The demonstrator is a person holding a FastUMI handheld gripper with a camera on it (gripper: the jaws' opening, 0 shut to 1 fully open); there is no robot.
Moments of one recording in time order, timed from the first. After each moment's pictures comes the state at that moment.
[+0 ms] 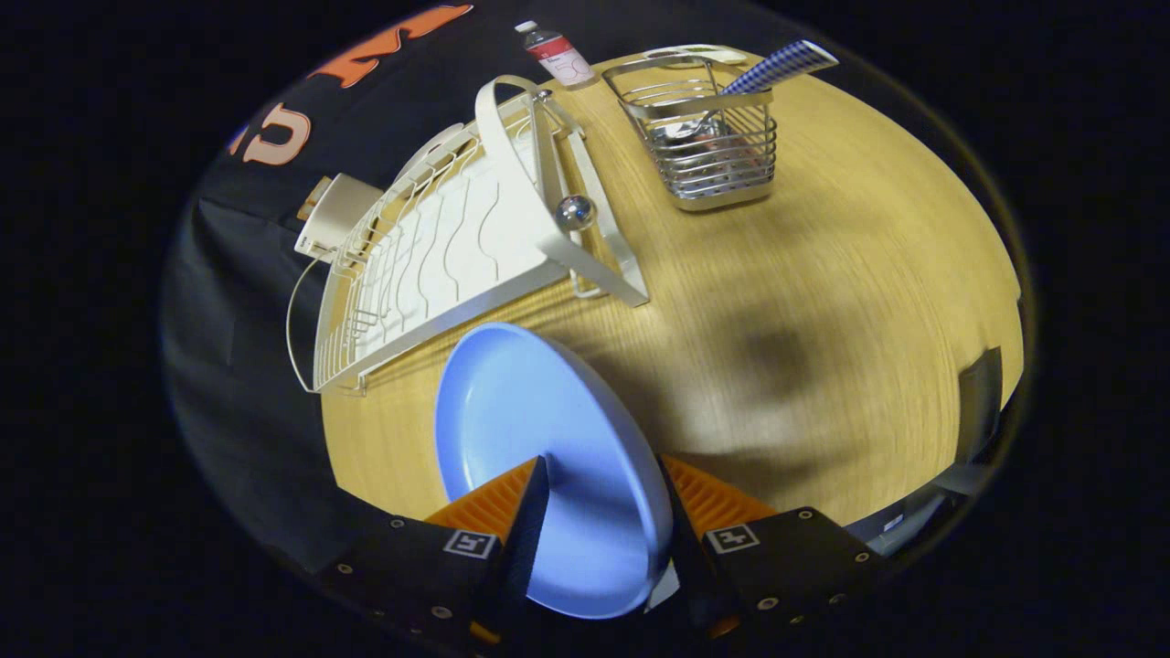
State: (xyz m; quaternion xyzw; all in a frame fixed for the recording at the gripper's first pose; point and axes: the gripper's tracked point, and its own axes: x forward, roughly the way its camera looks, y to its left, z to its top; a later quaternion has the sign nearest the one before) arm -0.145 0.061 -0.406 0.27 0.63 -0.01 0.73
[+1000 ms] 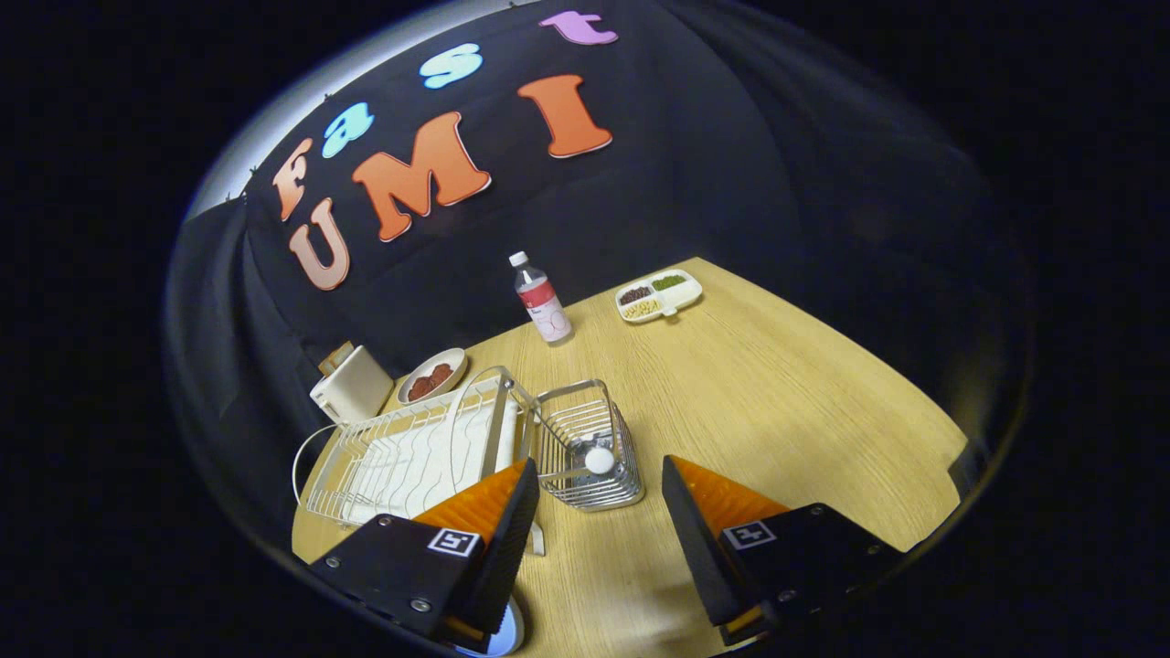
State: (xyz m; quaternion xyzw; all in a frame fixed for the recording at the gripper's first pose) arm -0.013 -0.096 -0.336 0.21 0.30 -0.09 0.93
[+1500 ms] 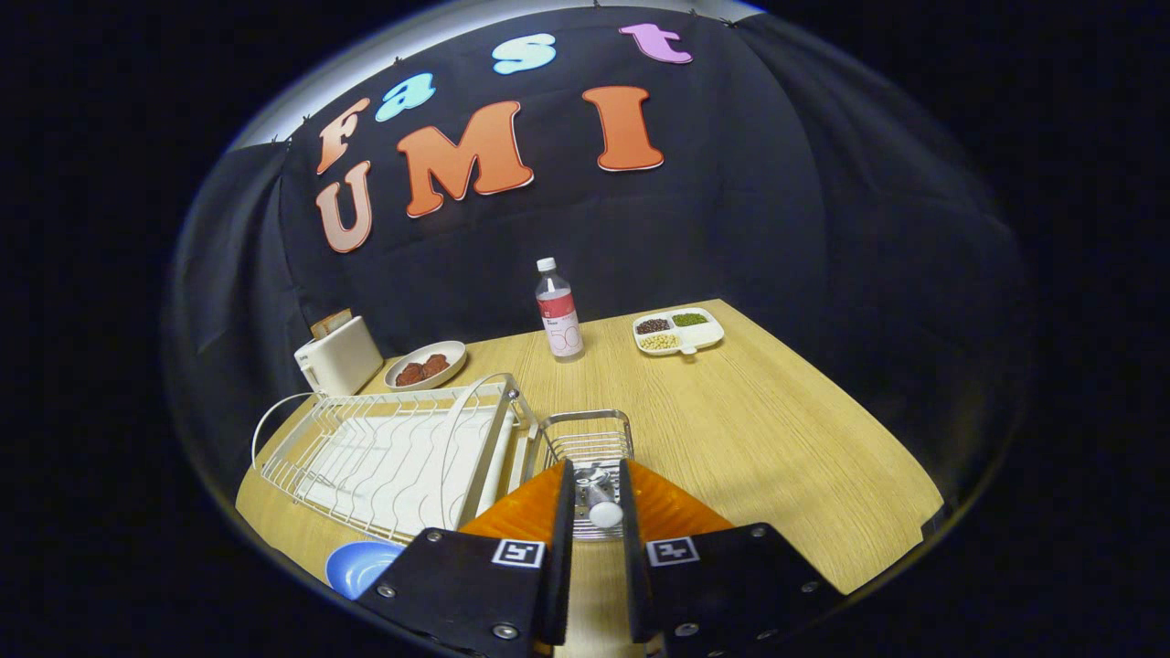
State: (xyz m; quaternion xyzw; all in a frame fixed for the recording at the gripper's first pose) arm 0.017 -0.088 -0.336 0.13 0.28 -0.08 0.95
